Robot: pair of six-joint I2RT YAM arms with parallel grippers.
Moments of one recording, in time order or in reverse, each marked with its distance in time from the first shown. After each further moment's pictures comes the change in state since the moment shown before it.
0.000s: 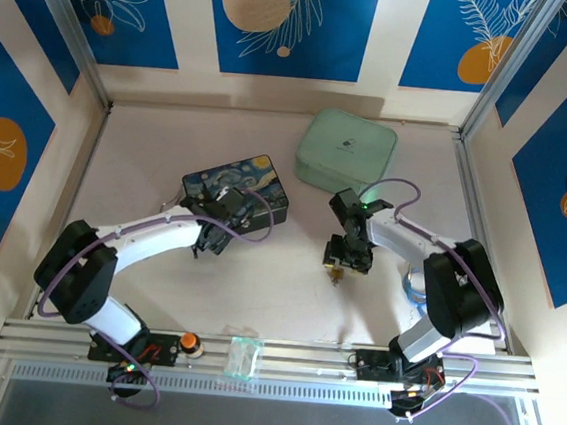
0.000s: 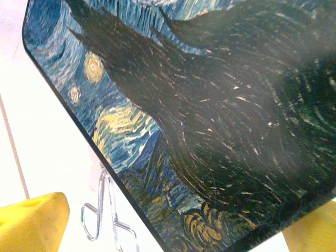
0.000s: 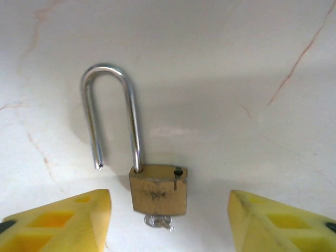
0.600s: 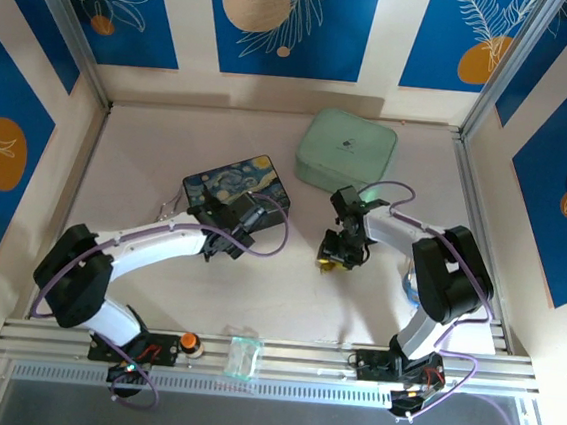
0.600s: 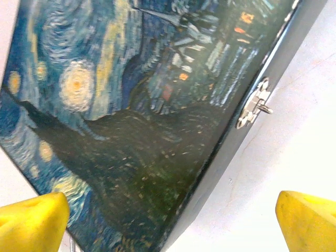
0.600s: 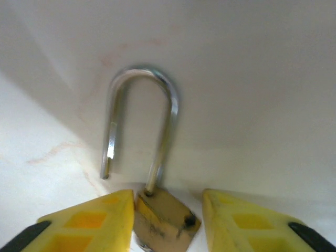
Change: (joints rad) left arm -0.119 -0.028 0.018 0.106 0.101 0.090; right arm -0.045 0.104 -0.009 0.134 -0.156 0.000
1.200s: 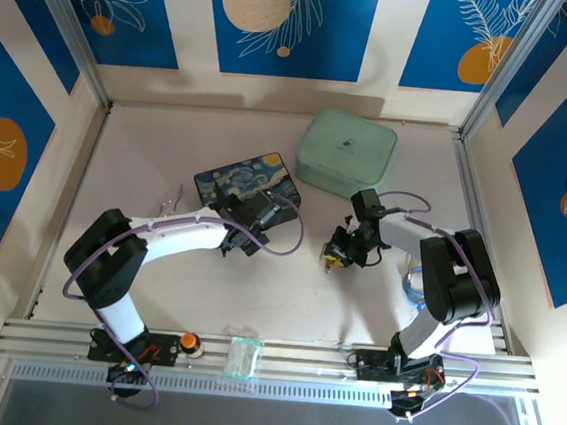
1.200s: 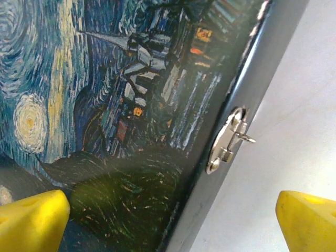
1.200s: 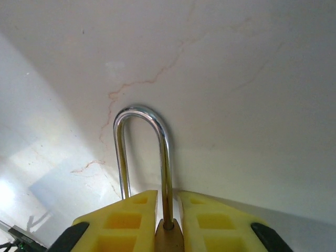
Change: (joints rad) left arm -0.010 0.180 0.072 0.117 0.027 0.084; right arm -0.139 -0.009 -0.098 0.196 -0.248 0.013
